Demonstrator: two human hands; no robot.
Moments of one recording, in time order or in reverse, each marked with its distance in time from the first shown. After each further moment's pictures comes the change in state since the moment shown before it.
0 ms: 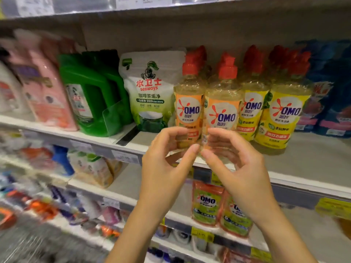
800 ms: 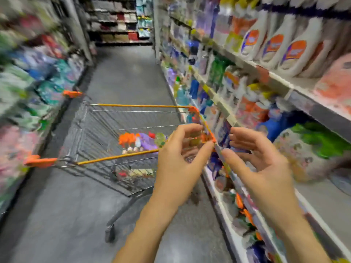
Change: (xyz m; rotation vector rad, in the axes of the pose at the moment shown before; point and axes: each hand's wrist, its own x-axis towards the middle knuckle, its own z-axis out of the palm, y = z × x) left_hand -0.224 0.039 -0.399 0.371 0.870 -0.208; right_hand -0.137 -0.153 0.400 0.522 -0.815 -0.073
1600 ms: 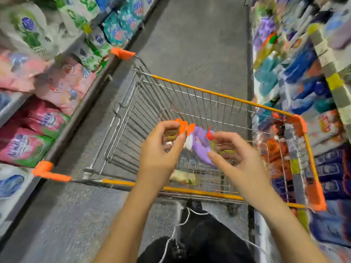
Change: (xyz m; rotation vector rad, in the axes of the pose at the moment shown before) left_hand 0.220 -0.217 -0.205 0.316 0.484 -0.373; right_hand 0.239 0.211 0.287 0.078 -0.642 0.228
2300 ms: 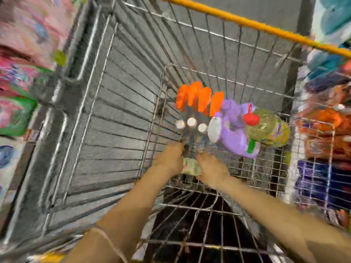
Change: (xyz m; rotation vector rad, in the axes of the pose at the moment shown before) left_hand 0.123 -0.312 0.048 0.855 -0.739 -0.573; right_hand 0.108 0.315 0.160 -0.914 -0.949 0.380
